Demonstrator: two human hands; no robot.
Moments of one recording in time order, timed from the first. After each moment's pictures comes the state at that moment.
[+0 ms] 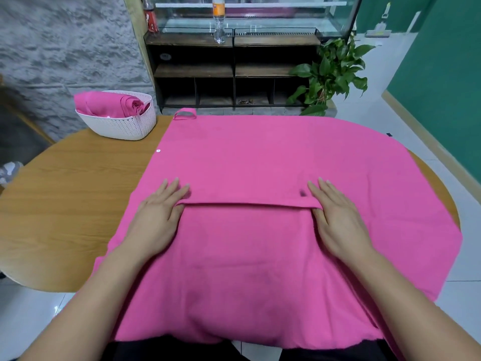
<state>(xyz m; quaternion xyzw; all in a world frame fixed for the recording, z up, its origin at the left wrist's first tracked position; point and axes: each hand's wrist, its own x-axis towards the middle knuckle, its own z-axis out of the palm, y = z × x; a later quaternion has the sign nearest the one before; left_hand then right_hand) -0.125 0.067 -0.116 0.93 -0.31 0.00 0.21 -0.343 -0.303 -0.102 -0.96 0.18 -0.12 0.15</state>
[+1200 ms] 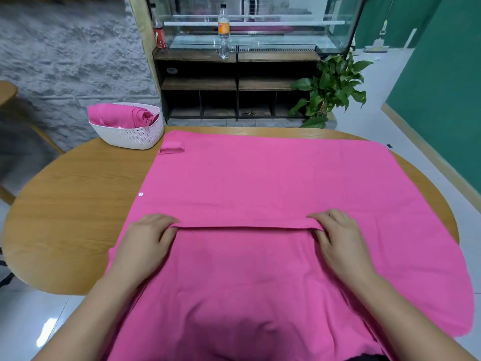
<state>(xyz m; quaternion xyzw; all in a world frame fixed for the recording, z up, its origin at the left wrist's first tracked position) -0.164 0.098 -0.095 0.93 -0.29 0.06 0.20 -0.363 -0.288 -0.107 -0.95 0.16 -0.19 0.17</state>
